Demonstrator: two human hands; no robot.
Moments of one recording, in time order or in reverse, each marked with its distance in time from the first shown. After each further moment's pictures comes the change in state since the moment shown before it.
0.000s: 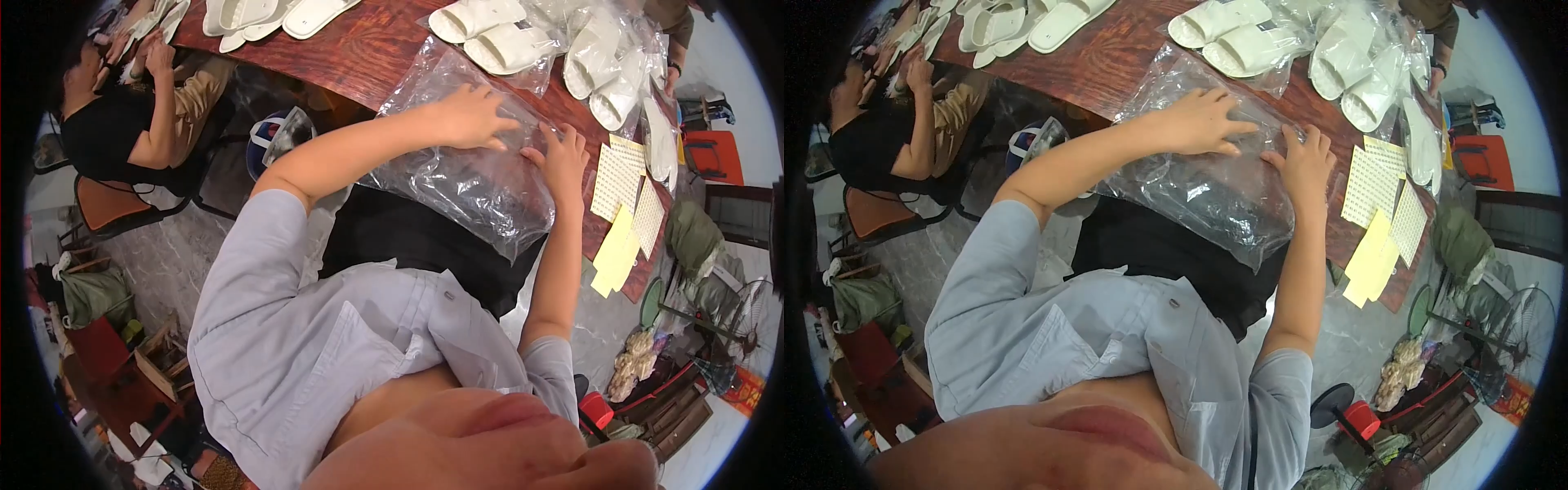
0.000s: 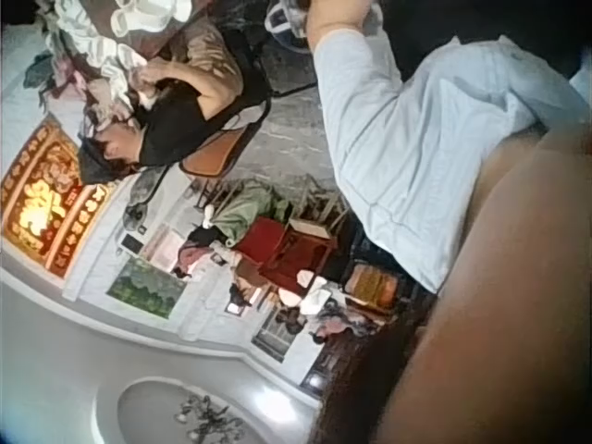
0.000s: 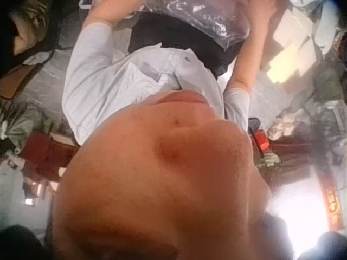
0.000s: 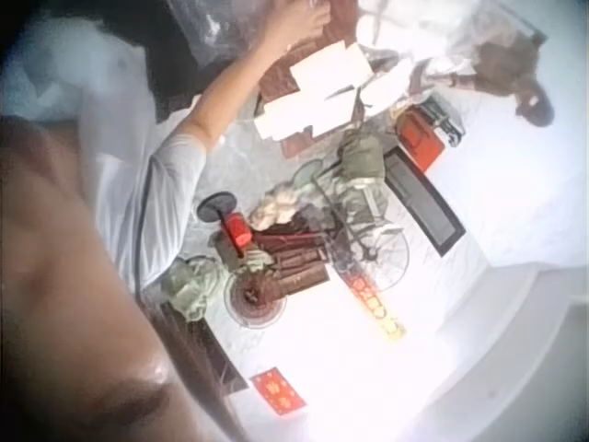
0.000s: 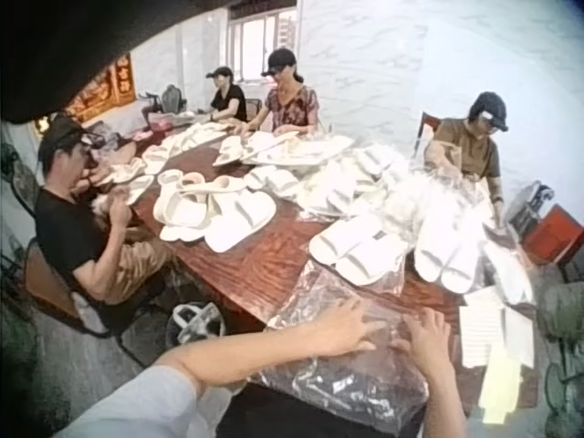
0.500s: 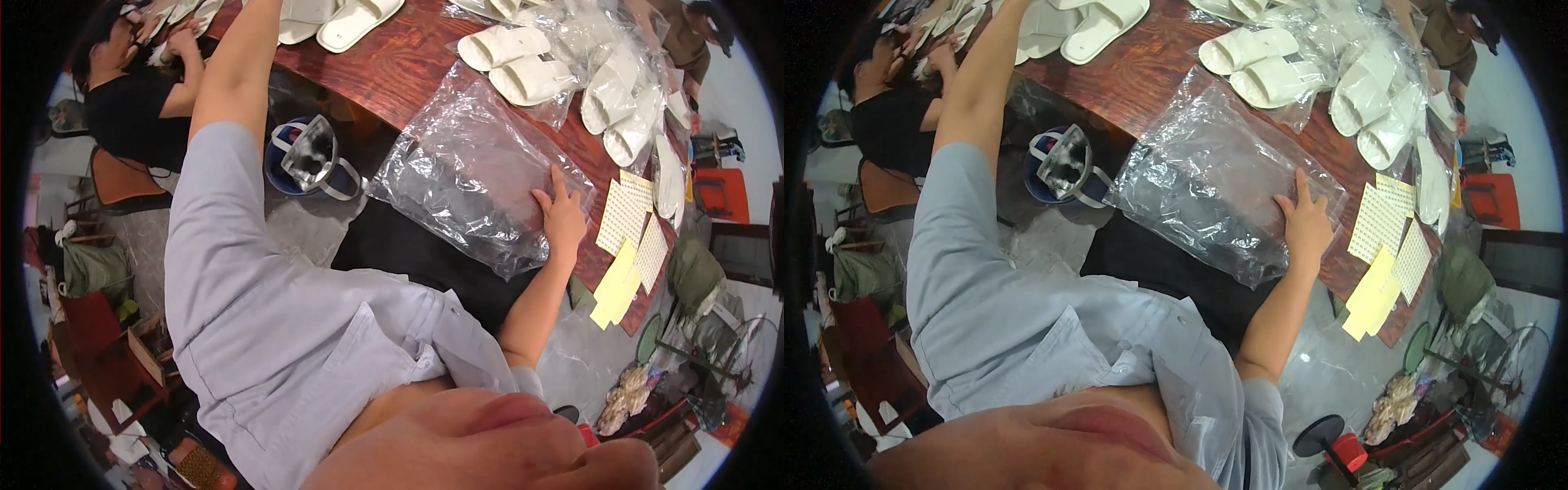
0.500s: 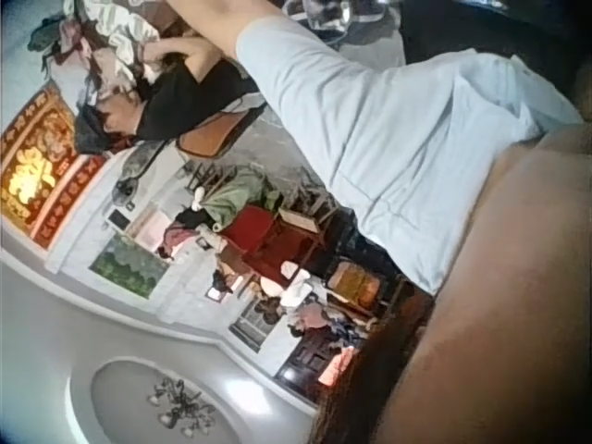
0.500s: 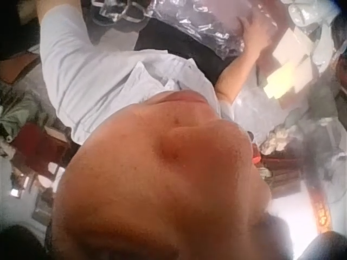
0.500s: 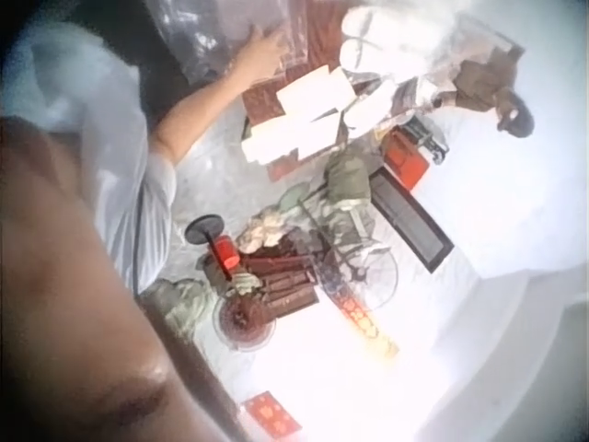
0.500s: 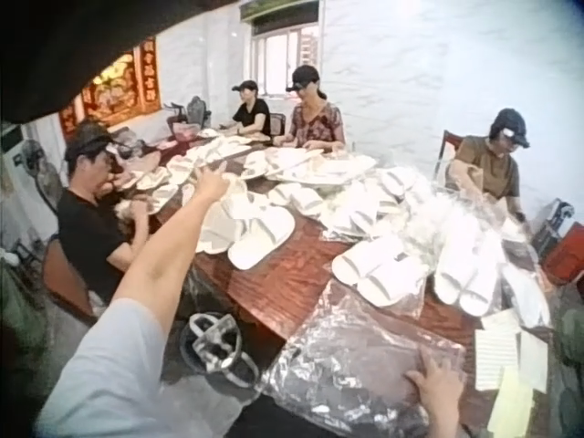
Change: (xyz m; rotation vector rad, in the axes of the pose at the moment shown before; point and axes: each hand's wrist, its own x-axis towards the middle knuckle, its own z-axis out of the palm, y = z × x) left_hand -0.138 -0.343 -0.185 0.793 0.559 -1.213; right_hand -0.034 -0.026 -0.010 0.019 -0.205 0.277
